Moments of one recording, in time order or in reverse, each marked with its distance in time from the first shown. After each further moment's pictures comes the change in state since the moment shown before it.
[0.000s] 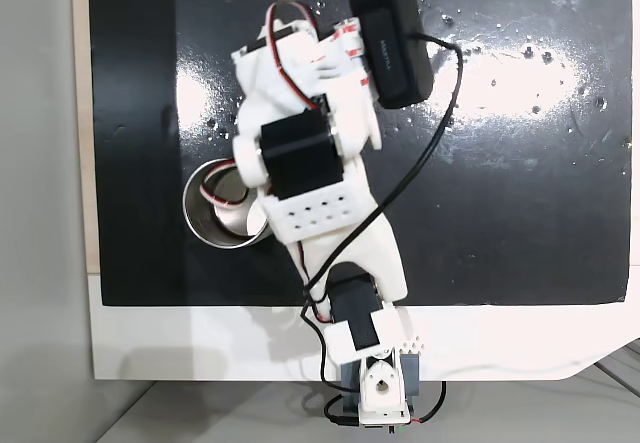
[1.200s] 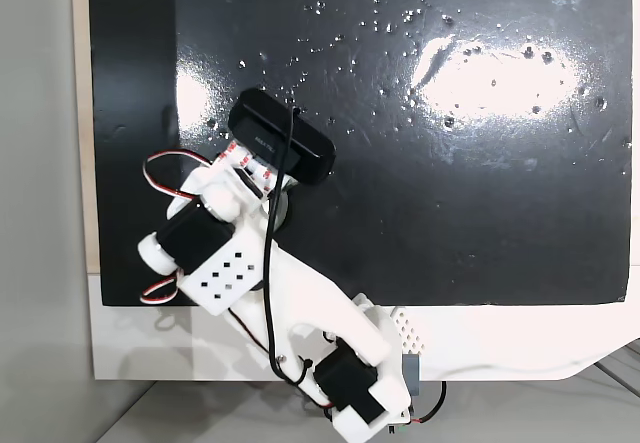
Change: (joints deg) arm -21.9 17.8 43.9 0.2 -9.6
